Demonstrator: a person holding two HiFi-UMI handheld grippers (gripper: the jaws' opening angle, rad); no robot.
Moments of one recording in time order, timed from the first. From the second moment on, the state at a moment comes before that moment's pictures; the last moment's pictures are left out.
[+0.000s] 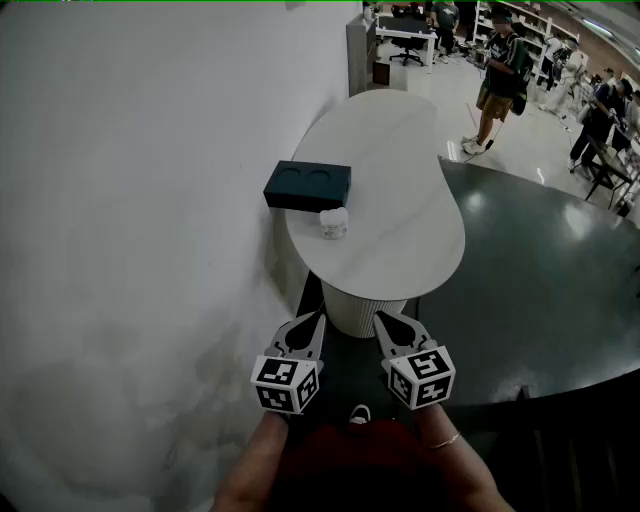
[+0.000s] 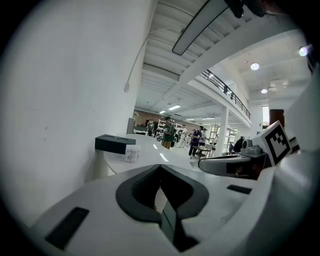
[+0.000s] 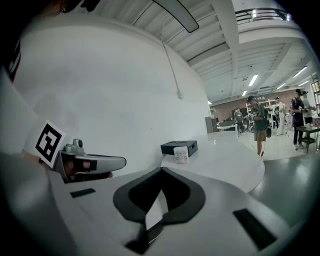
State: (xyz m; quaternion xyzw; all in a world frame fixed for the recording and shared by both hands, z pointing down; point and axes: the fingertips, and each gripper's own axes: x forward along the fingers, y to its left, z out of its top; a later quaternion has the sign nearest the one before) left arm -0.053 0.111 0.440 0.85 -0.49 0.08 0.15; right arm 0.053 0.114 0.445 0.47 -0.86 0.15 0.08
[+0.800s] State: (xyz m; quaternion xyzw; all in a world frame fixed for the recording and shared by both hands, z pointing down) left arm -0.064 0.053 0.444 0.84 -0.51 0.13 0.14; right arm 0.070 0.084 0.446 0.46 -0.87 0.17 0.07
